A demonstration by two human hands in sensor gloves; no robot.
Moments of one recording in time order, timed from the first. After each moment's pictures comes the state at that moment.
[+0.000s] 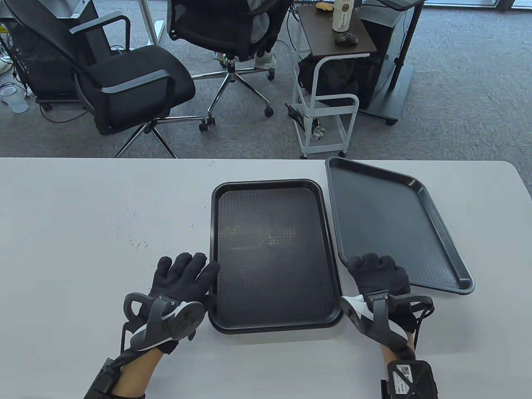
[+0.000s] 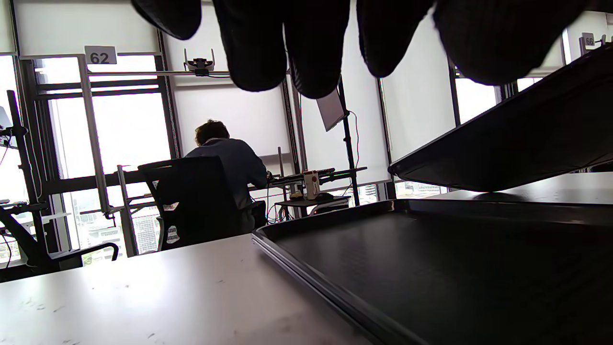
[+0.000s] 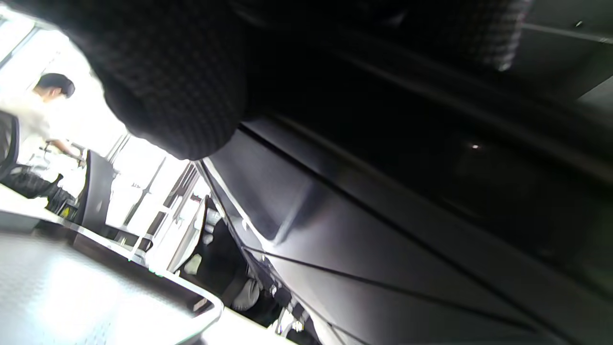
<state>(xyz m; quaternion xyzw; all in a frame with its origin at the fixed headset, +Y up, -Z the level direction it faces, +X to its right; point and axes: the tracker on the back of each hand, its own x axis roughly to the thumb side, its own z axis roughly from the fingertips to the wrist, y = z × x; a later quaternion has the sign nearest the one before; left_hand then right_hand) -0.202 -0.666 -0.243 0.13 -0.19 -0.04 0.97 0.169 -0.663 -0.248 -0.07 0.34 -0.93 0.14</state>
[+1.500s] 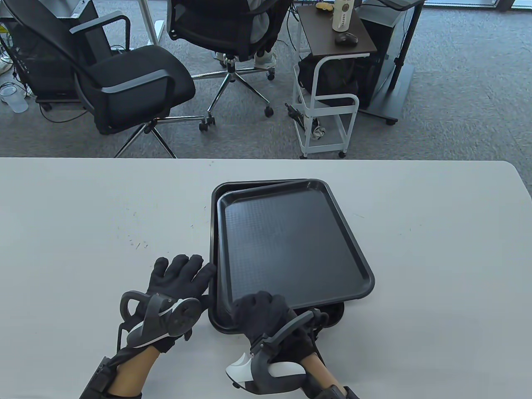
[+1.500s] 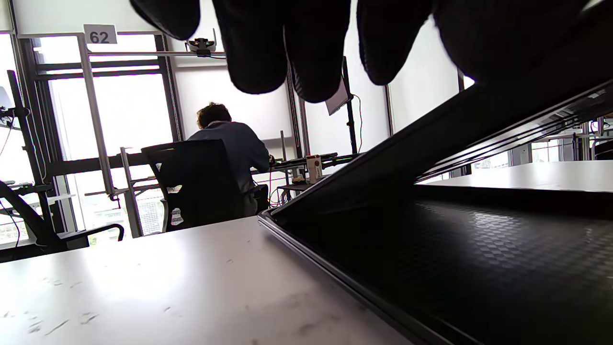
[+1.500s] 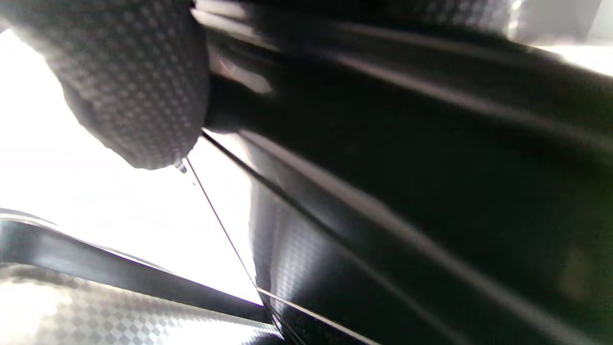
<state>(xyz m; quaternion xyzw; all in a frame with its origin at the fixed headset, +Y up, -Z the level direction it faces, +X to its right) -0.206 -0.665 -0.247 0.10 -0.18 -0.04 0.98 -0.028 -0.679 -0.187 -0.34 0.34 -0.84 0.22</state>
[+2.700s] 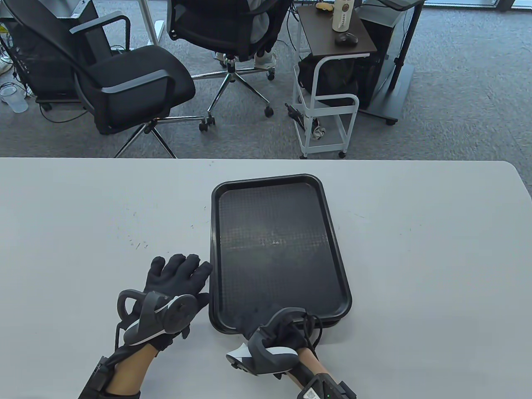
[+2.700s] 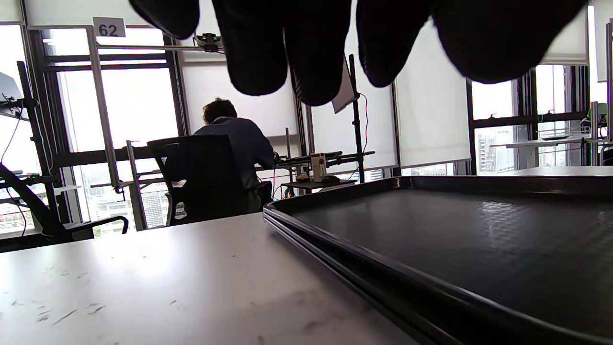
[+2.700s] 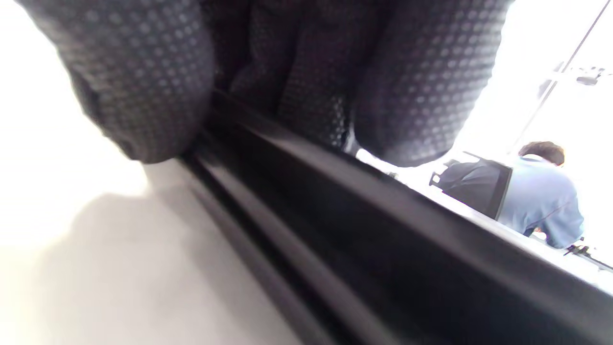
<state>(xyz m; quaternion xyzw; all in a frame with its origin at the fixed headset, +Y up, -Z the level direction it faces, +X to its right) -0.214 -0.666 -0.250 0.09 -0.18 -0.03 0.98 -0.031 -0.738 -0.212 -0.39 0.12 -0.89 0.18</state>
